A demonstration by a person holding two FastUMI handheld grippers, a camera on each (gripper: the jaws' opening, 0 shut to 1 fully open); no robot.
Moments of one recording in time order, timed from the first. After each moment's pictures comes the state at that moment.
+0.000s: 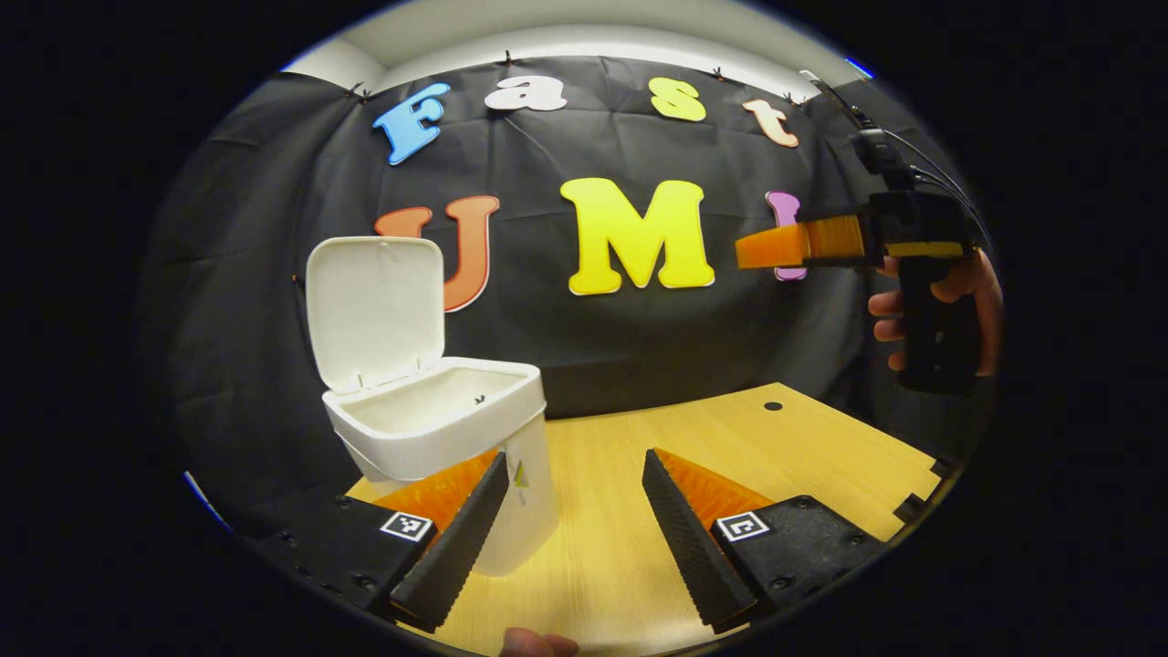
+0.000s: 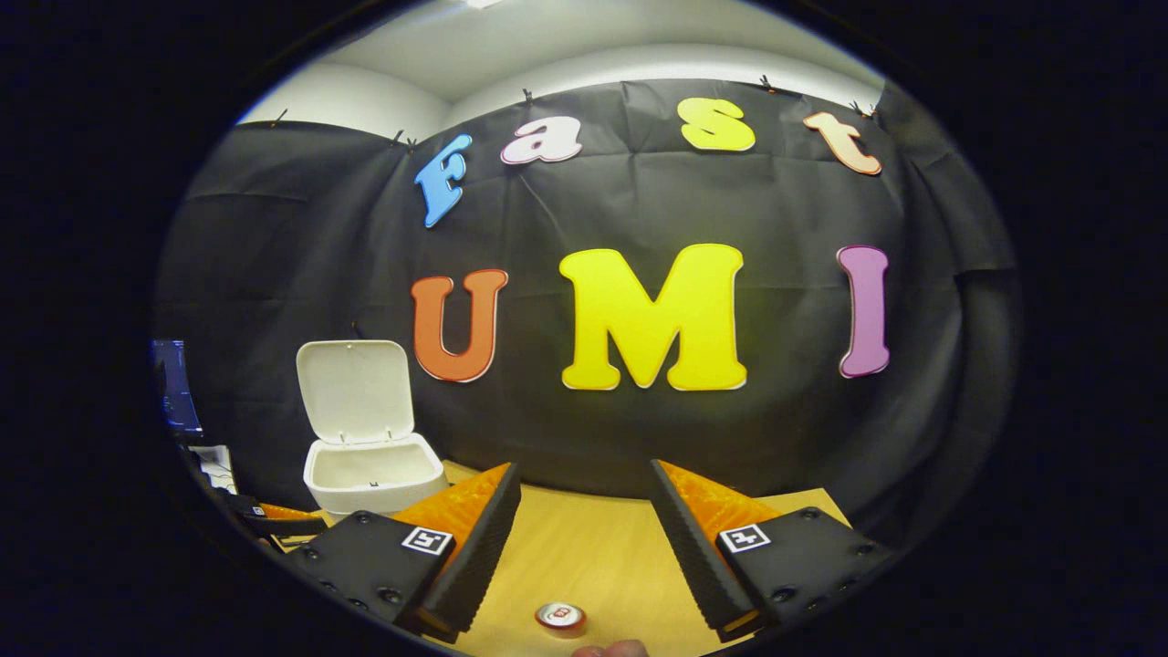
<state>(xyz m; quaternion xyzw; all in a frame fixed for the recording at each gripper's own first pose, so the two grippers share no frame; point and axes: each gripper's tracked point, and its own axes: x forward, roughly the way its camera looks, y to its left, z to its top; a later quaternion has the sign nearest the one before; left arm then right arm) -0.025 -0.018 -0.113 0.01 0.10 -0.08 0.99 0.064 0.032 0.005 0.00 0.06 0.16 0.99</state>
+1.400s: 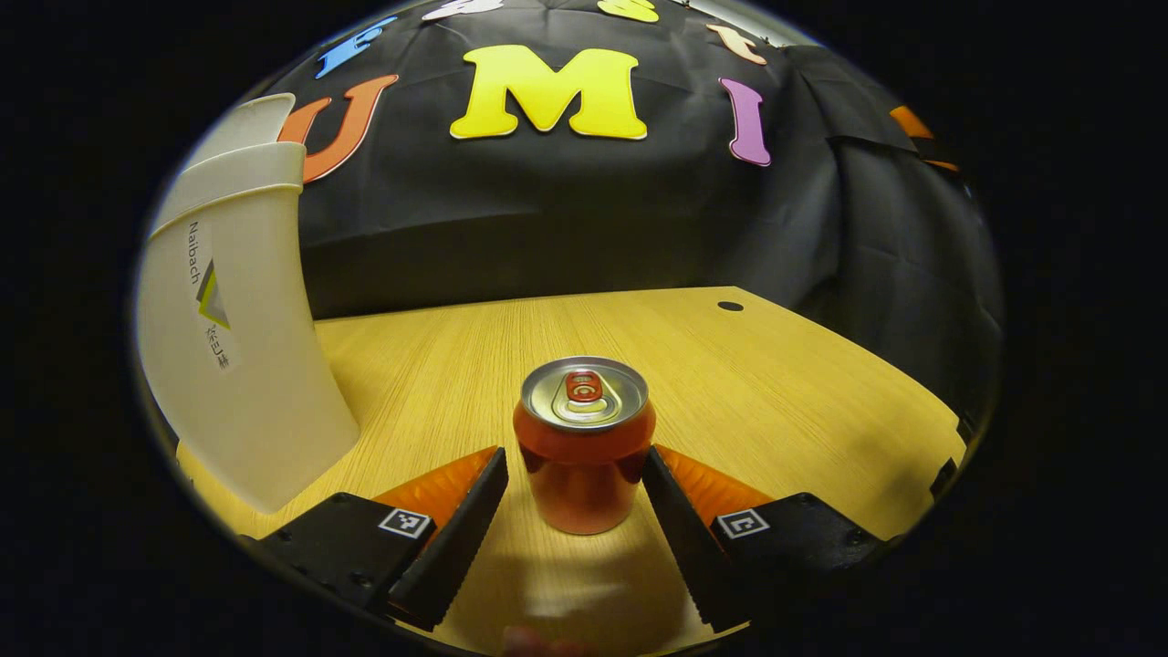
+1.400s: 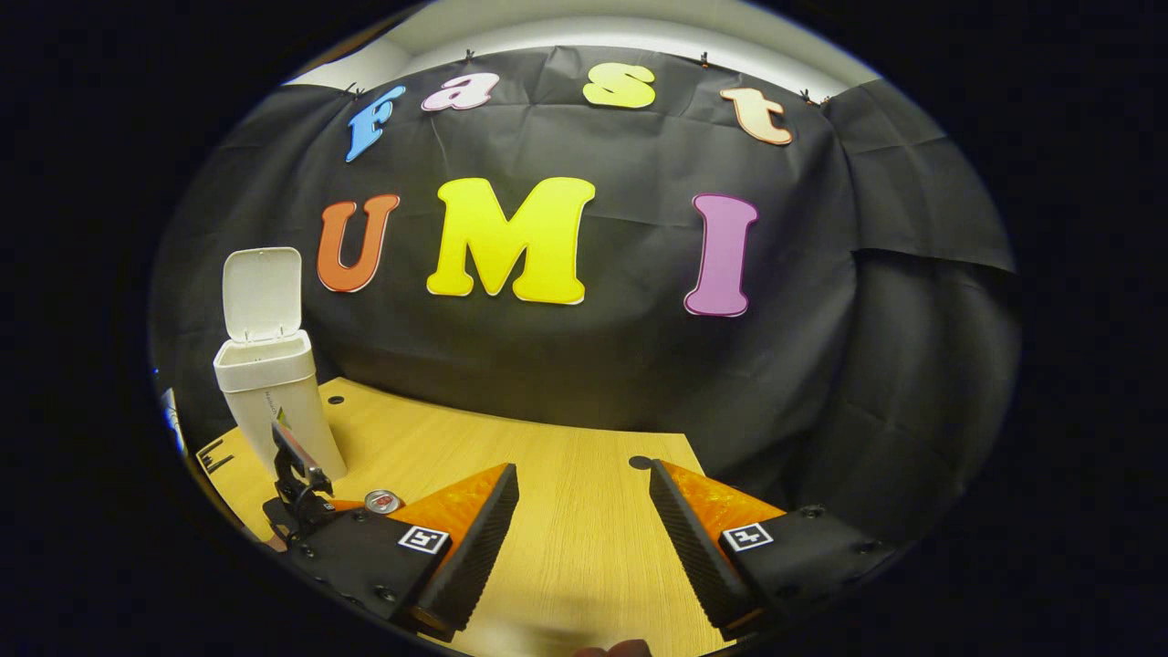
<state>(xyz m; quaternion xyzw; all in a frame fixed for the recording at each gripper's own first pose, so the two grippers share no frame) 0.055 -0.173 -0.316 0.00 0.22 -0.14 0.97 0.023 -0.171 -0.054 -0.07 0.14 0.03 0.99</state>
